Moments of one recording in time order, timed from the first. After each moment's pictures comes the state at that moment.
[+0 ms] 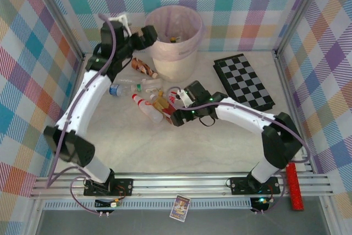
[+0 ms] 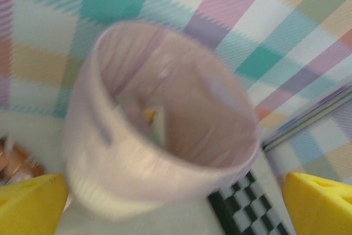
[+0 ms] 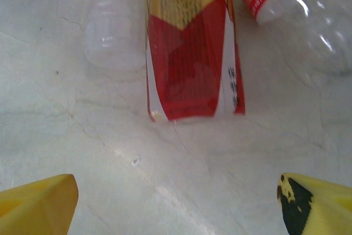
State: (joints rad) left arm -0.29 1.52 1.63 -0.40 0.06 -0.53; right arm 0.76 1.65 1.20 -0.55 -0.20 0.17
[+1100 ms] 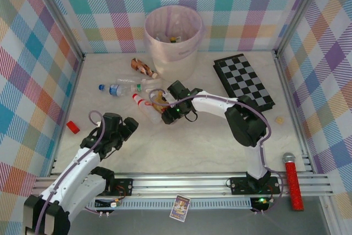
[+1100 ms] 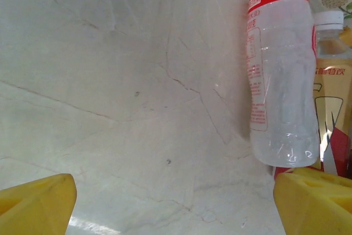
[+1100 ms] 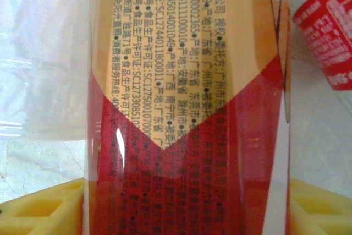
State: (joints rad) left arm -0.28 0.83 0.45 -0.50 0.03 -1.10; right arm 0.78 2.01 1.42 -0.54 -0.20 0.10
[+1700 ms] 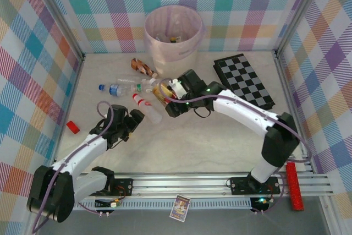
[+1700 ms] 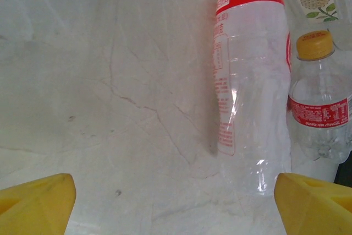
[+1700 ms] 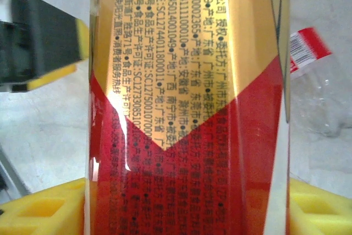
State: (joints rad) left arm -0.28 1.08 0.49 -0.27 0.10 -1.13; right arm 0.80 1.61 1.45 -0.74 -0.18 0.10
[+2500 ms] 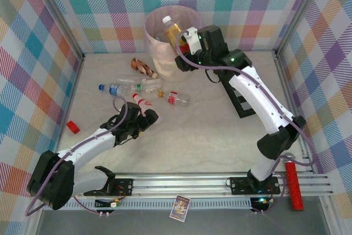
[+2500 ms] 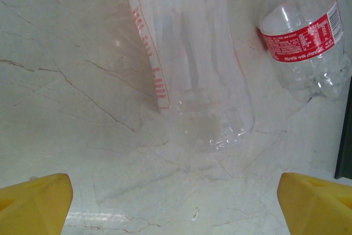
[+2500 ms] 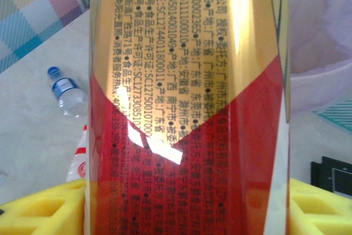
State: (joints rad) left arm -0.49 1.17 0.56 -0.24 0.06 -1.08; right arm 0.60 1.76 2.05 -0.85 -0.01 -0.03
